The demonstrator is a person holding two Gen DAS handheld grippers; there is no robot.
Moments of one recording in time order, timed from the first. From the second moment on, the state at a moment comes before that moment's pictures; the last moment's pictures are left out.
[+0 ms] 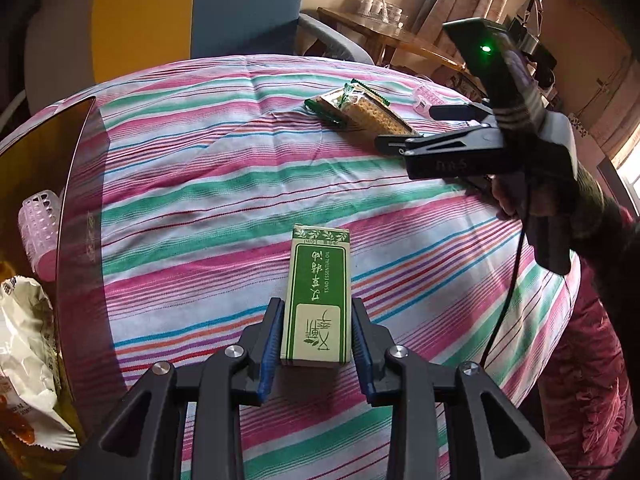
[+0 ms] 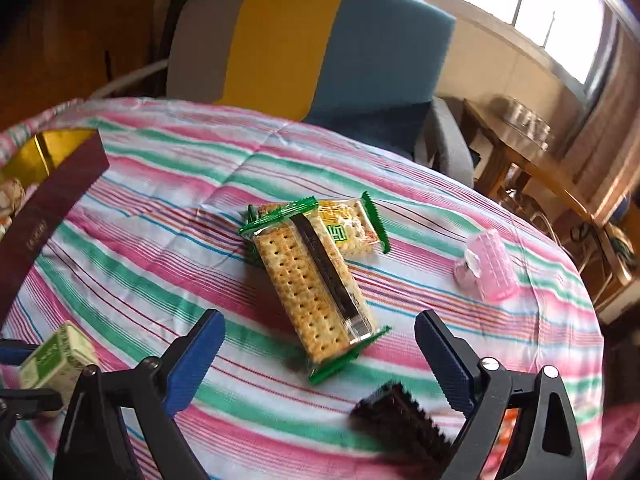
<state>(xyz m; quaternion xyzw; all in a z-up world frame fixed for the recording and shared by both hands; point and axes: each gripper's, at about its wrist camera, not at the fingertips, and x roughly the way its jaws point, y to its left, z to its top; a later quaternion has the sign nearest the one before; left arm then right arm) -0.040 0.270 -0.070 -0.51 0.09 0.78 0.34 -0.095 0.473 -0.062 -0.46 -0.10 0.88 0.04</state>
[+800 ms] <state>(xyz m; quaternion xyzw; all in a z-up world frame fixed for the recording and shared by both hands) -0.027 0.264 -0.075 -0.49 0.11 0.79 0.35 0.009 0.443 -0.062 -0.48 0.07 0.87 0.07</state>
